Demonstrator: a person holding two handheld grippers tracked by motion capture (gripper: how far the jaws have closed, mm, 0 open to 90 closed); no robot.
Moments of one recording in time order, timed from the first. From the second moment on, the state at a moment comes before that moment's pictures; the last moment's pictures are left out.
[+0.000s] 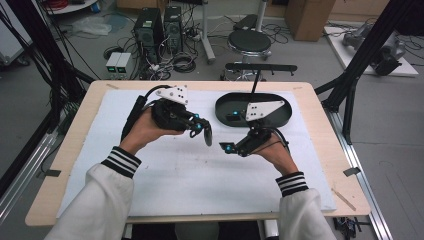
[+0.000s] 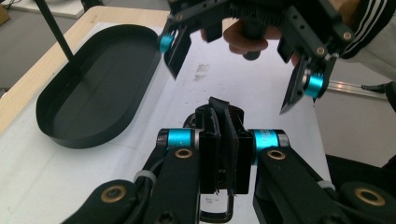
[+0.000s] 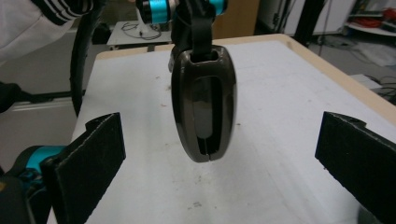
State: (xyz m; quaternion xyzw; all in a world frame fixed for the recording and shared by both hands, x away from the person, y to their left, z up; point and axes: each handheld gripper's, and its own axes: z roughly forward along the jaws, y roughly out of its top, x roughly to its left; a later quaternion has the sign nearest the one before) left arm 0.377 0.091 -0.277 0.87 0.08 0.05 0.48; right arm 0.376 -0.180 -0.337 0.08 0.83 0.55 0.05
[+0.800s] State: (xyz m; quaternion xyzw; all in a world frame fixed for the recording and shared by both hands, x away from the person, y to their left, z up) left arm 0.374 0.094 -0.273 0.87 0.08 0.04 0.49; right arm 0.385 -0.141 -0.354 0.07 0.83 0.55 0.01
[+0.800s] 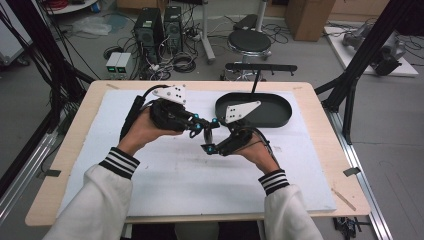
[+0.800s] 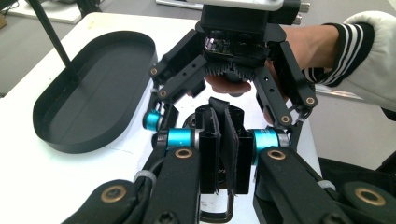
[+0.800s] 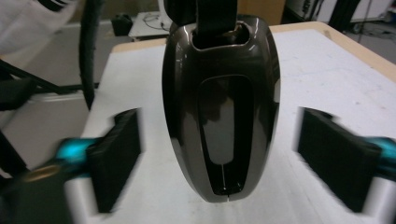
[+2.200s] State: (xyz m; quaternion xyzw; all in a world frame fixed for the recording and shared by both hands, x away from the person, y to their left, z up) left arm 0.367 0.159 -0.325 0.78 0.17 0.16 0.58; right arm 0.387 -0.171 -0.339 0.16 0.86 0.49 0.04
